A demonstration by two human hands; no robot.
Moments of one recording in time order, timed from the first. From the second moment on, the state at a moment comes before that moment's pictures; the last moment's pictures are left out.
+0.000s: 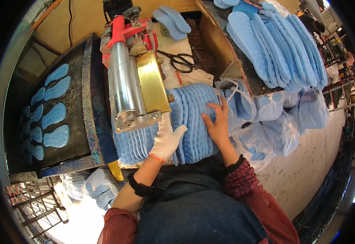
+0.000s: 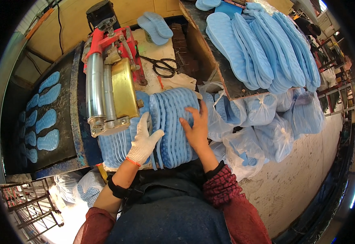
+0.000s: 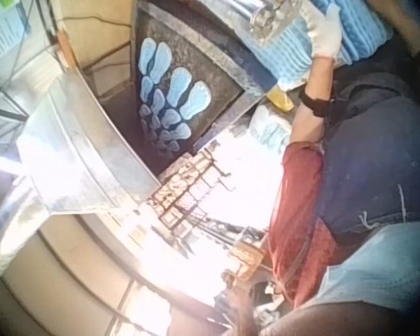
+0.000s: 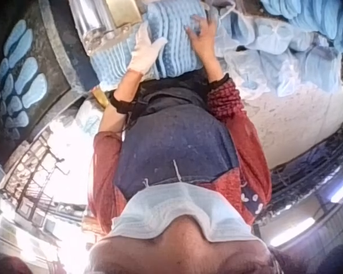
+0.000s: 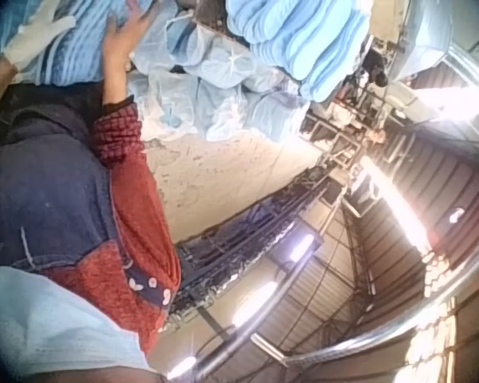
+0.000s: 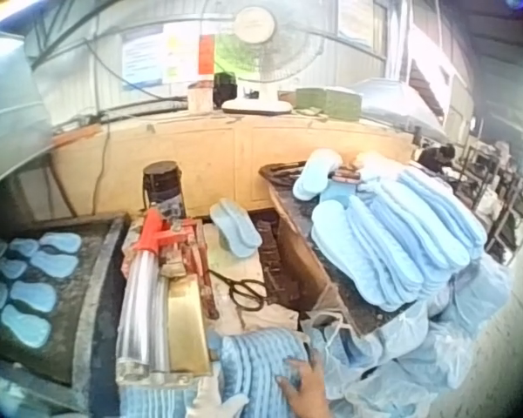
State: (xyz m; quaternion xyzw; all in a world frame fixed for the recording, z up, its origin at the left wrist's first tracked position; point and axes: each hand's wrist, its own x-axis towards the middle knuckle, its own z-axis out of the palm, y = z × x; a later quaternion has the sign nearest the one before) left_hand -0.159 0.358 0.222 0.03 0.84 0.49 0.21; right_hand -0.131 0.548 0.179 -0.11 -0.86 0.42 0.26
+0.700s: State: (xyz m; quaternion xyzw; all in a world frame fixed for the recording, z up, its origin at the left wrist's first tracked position) left_hand -0.152 0.345 0.267 0.15 0.93 0.33 0.10; right_hand -0.121 0.498 0.228 -0.11 -0.79 0.60 -0.05
